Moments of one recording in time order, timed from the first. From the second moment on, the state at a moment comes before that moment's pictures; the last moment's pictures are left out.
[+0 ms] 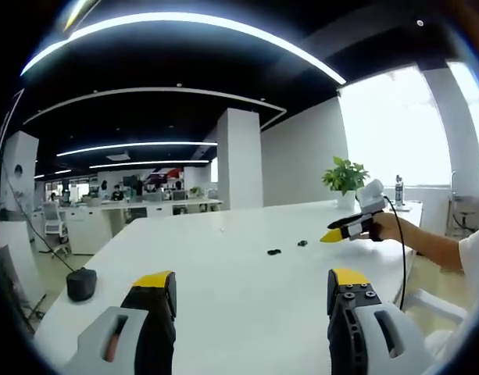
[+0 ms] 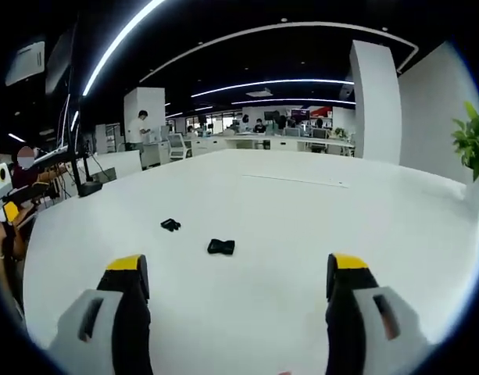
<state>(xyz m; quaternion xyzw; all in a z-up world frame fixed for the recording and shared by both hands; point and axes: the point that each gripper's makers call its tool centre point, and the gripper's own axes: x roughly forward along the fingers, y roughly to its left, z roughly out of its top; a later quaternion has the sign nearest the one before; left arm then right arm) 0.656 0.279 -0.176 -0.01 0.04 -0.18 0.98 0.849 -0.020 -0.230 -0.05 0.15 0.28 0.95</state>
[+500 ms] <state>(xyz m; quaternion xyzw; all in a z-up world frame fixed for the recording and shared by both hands) 0.690 0.264 -0.175 -0.01 0.03 -0.18 0.98 0.857 -0.012 -0.235 -0.06 0.16 0.28 0.94</state>
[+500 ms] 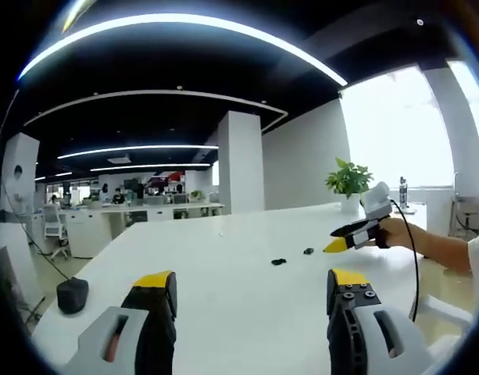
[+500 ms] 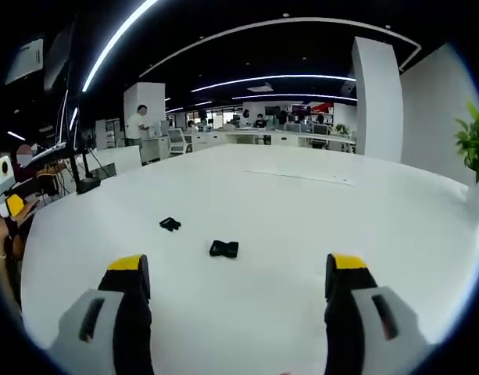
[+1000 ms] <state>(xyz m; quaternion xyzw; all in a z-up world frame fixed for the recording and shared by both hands) 0.713 0.250 -0.183 -0.02 0.05 -0.19 0.98 0.863 0.001 -0.251 -0.07 0.19 0.29 0.94</state>
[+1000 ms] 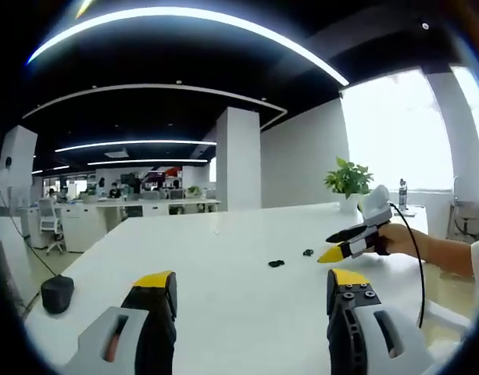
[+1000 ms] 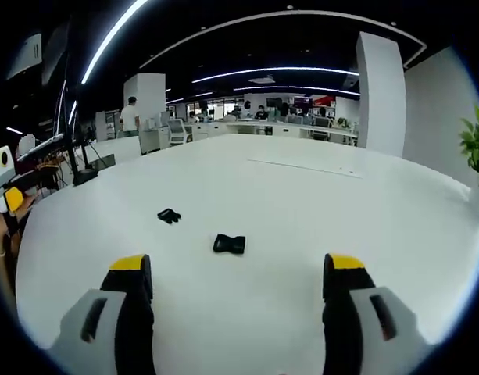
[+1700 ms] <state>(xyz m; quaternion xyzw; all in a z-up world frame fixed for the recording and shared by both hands) 0.714 0.243 -0.195 -0.01 0.07 -0.19 0.98 0.864 0.010 -0.256 -0.07 0.19 0.29 0.93</state>
